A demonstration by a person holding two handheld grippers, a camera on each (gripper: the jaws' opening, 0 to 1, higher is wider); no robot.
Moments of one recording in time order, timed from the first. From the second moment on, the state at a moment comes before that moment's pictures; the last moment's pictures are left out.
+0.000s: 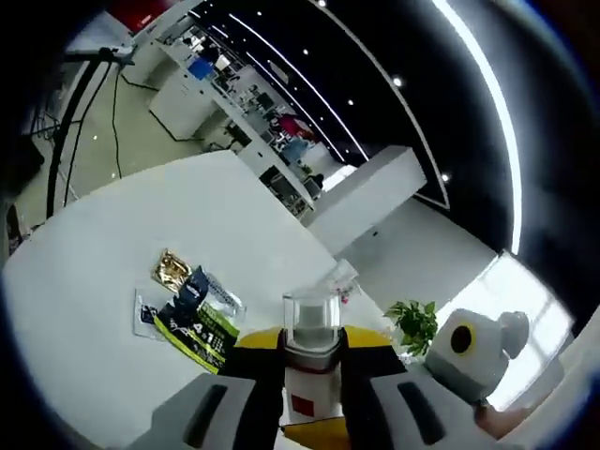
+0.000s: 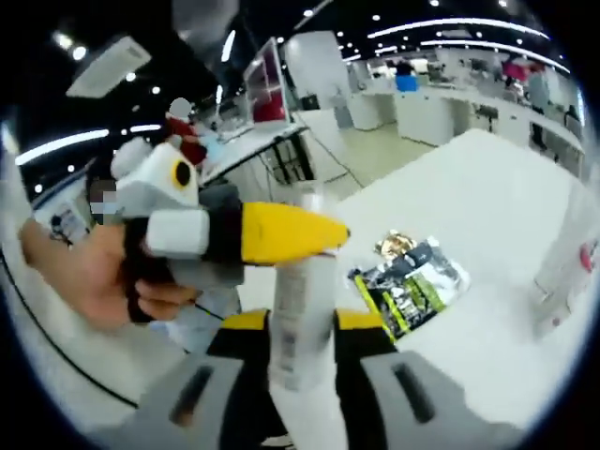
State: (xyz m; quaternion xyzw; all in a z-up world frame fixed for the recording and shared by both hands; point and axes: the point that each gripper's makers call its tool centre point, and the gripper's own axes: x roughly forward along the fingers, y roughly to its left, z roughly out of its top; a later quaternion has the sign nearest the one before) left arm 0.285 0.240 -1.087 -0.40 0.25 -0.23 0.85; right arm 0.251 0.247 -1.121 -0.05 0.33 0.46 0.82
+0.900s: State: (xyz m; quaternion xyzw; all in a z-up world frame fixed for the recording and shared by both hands) left arm 0.278 0.195 -1.054 -0.49 0.24 -0.39 0.74; right arm 0.224 0.216 -1.083 0.28 0.39 0.57 0.67
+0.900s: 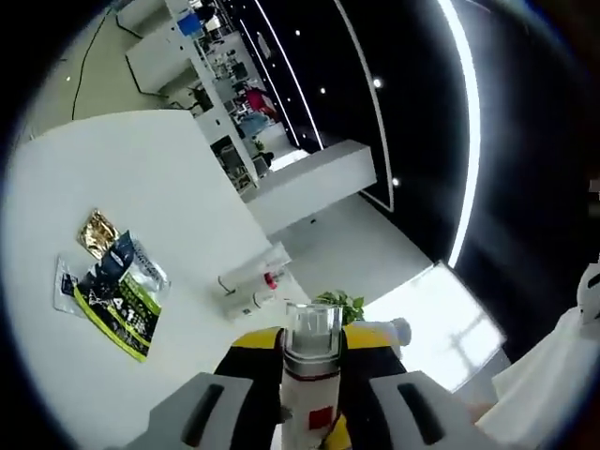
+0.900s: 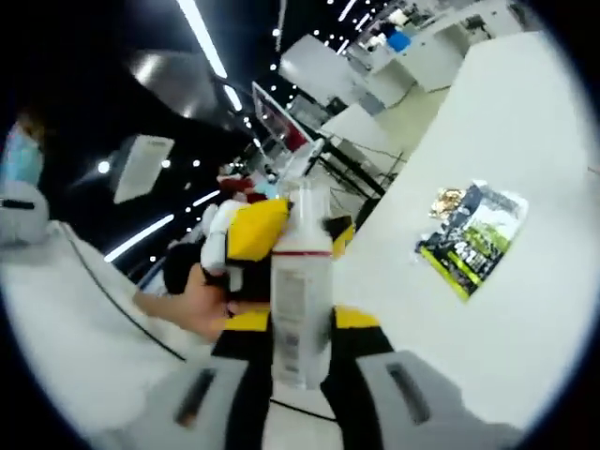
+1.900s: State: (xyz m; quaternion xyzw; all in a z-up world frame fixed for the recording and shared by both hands) left arm 0.318 0.201 -1.053 -0.32 0.20 -0.31 0.87; right arm 0.278 0.211 -1.112 -0.04 0.33 0.41 0.85
